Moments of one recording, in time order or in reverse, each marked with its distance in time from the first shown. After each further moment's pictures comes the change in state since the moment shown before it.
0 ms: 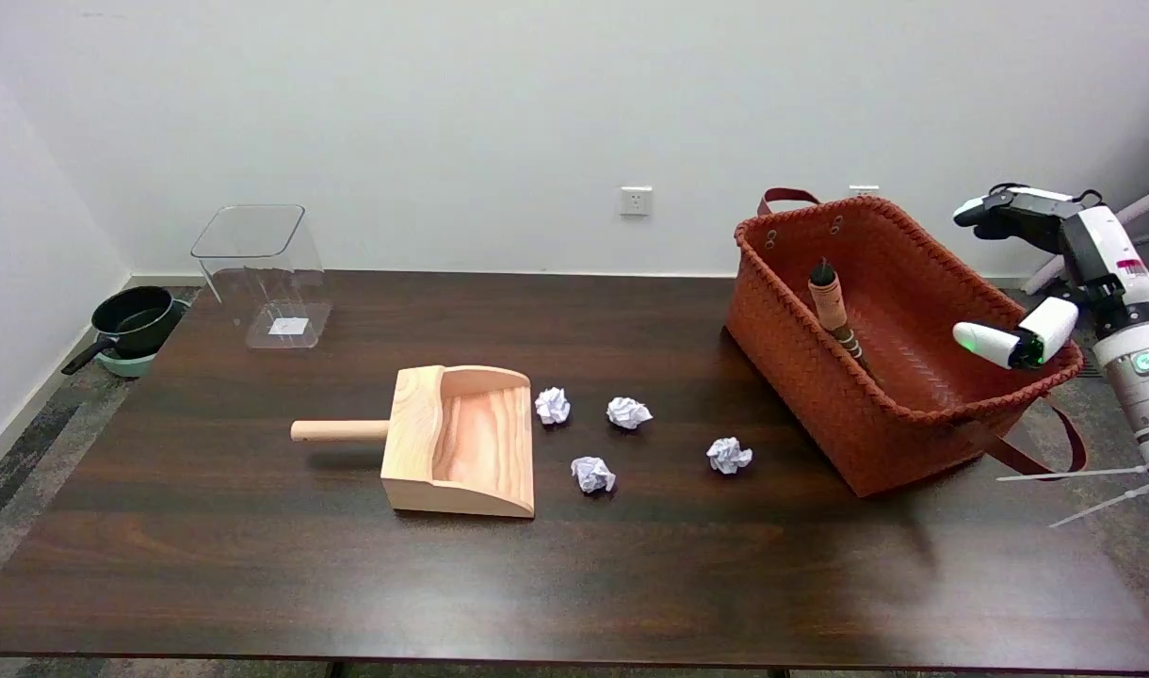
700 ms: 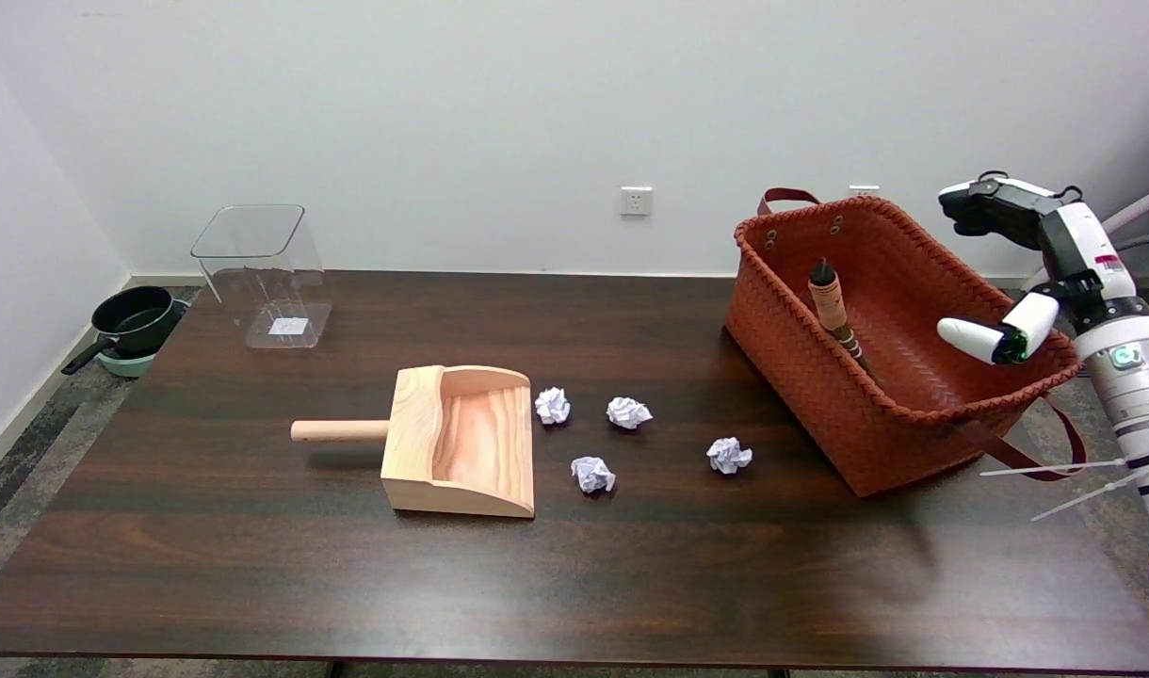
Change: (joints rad) arm 0.037 0.007 -0.044 0.006 0.005 -0.003 -0.003
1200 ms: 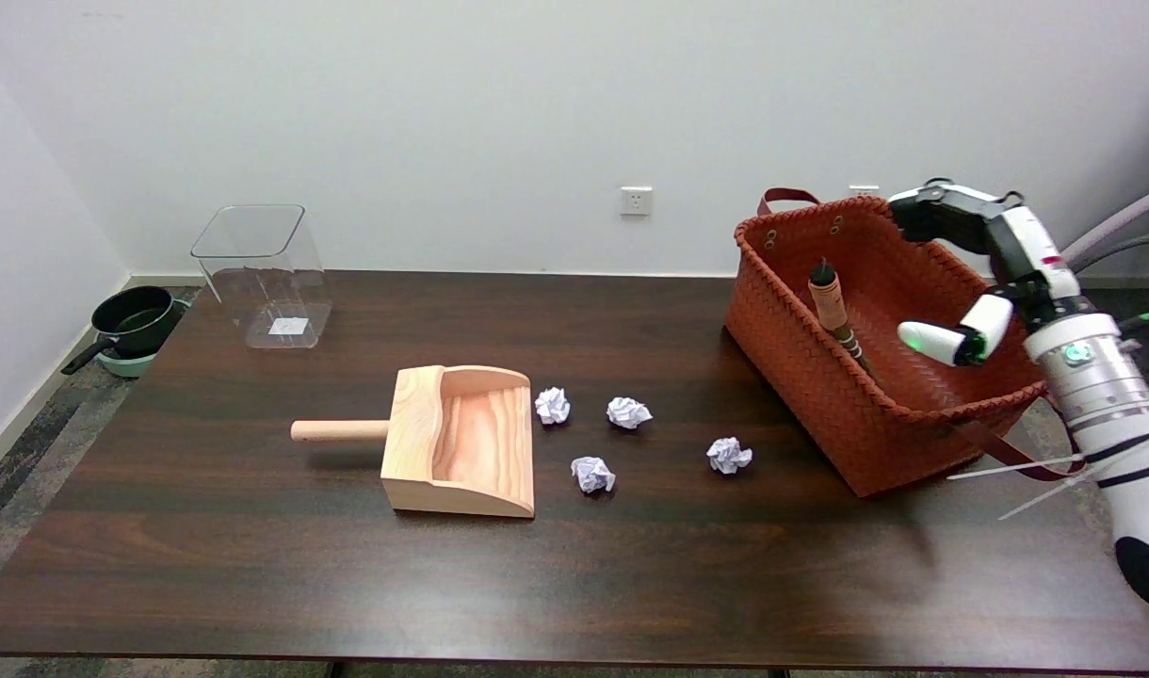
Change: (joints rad) arm 0.057 0.023 -0.112 0.001 0.001 0.008 0.049
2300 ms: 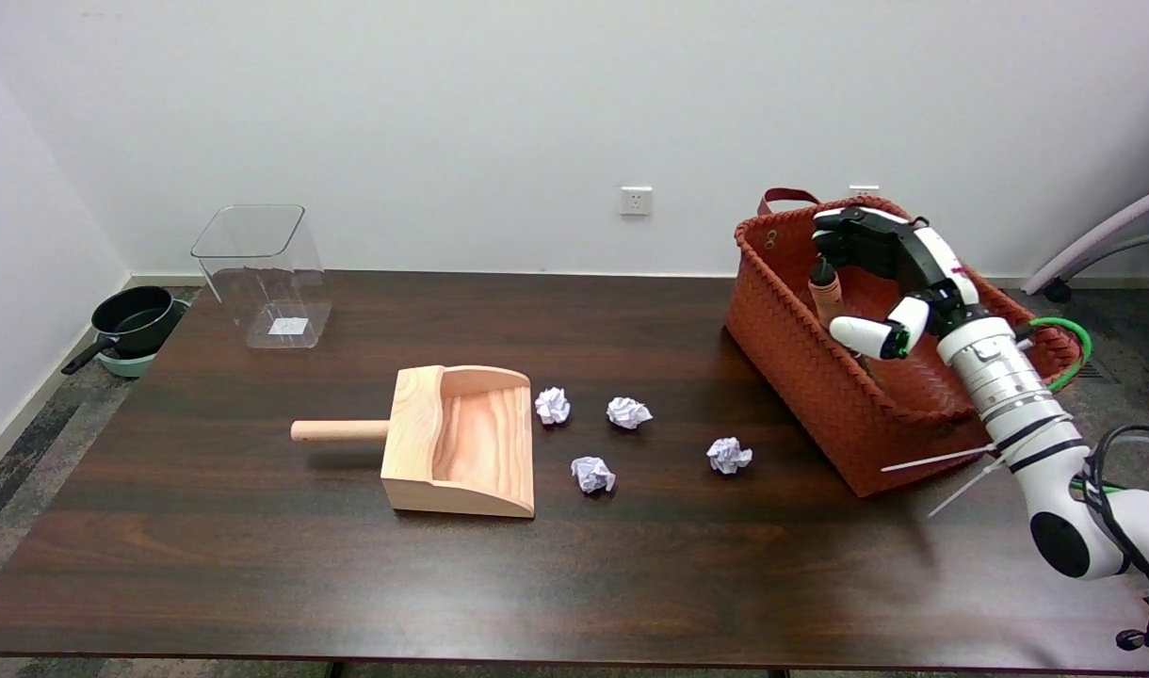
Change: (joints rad) arm 0.236 0.031 -0.326 0.131 0.130 0.049 0.119
